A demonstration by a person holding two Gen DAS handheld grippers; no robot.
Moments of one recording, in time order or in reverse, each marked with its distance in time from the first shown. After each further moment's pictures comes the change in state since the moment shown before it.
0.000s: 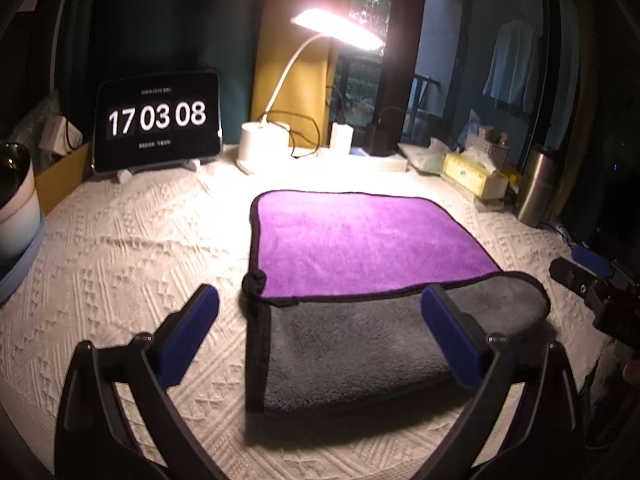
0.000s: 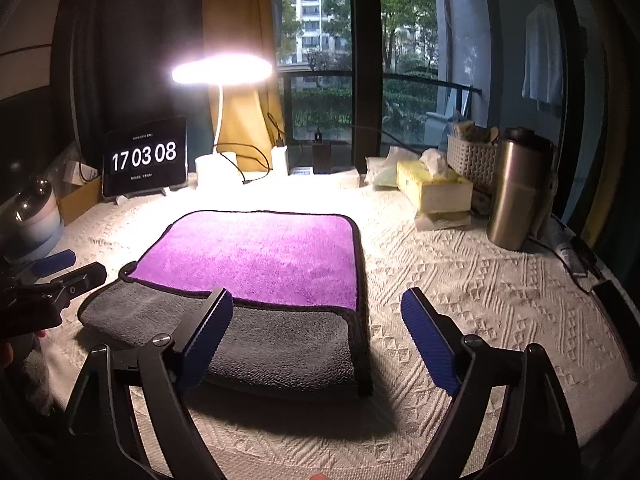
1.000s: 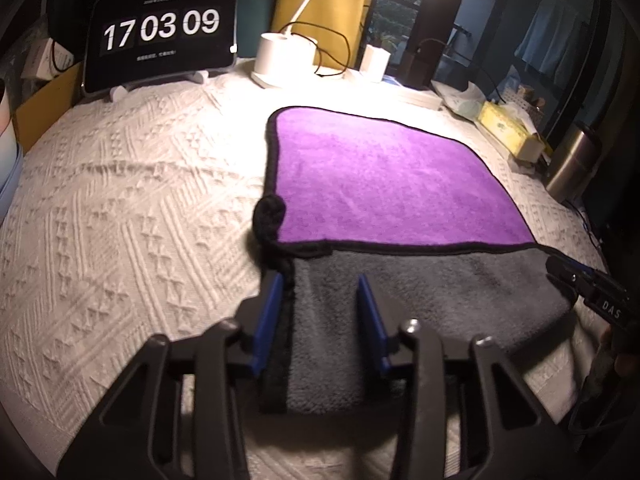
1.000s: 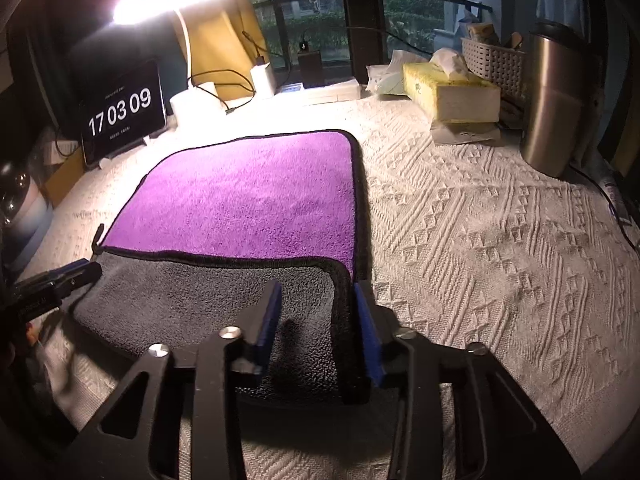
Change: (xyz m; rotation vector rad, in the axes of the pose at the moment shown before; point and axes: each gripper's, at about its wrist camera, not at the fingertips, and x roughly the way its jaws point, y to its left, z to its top) left arm 0.051 0.024 -0.008 -0.098 0.276 0.019; right arm 0.068 -0.026 -0.008 0.088 0.299 0.066
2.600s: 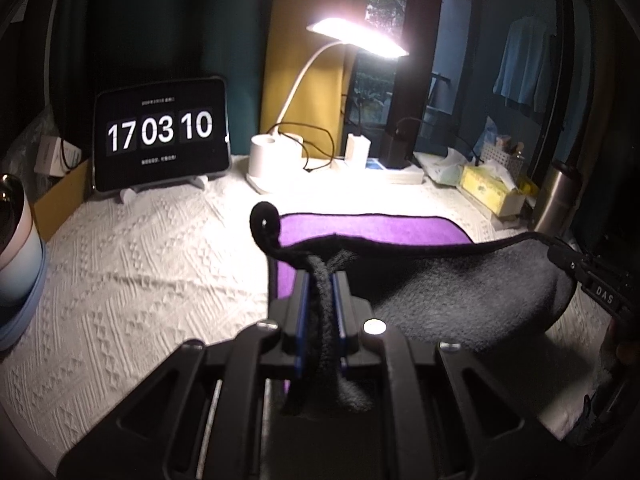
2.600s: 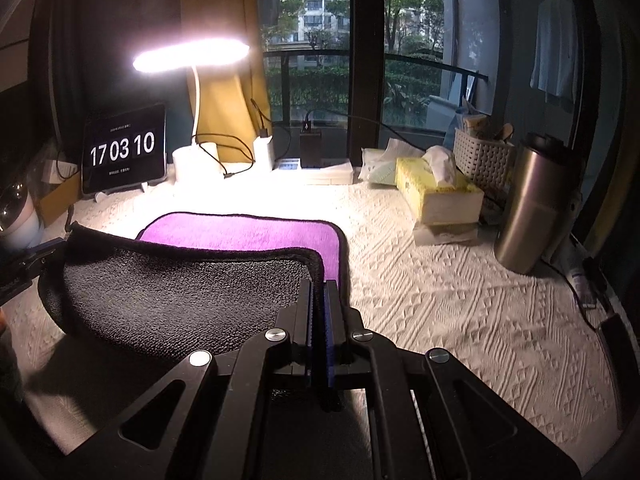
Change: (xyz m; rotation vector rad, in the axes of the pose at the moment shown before) left arm -0.046 -0.012 0.041 0.097 -0.259 0.008; right arm -0.031 0.011 0.040 -0.105 -0.225 -0.083
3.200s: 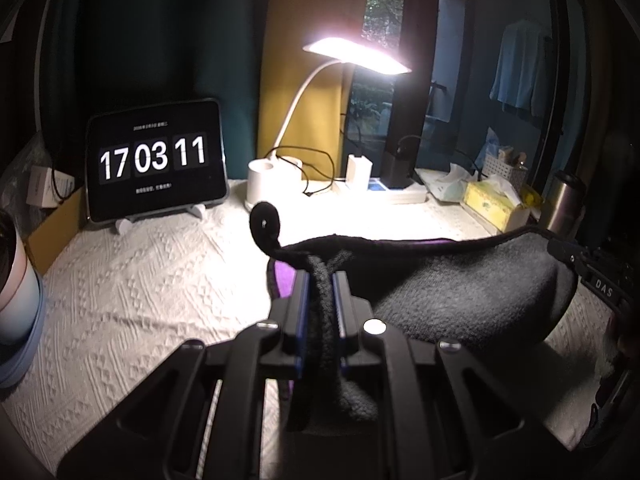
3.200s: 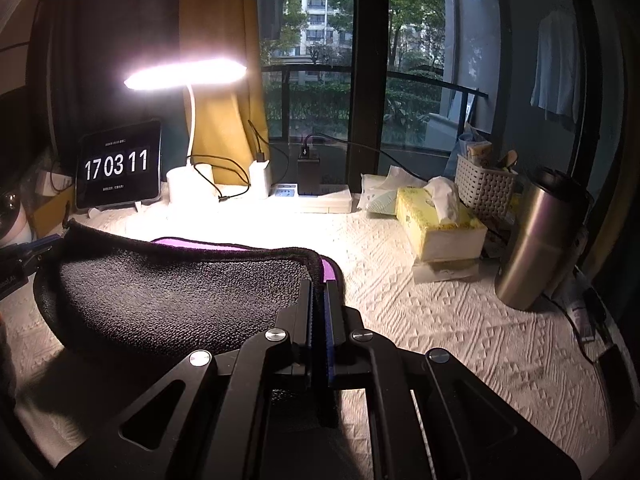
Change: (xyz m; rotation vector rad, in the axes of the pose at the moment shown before) left arm 0.013 0.003 0.025 0.031 -0.044 -0.001; right arm 0.013 -0.002 0.023 -0.024 -0.055 -0.012
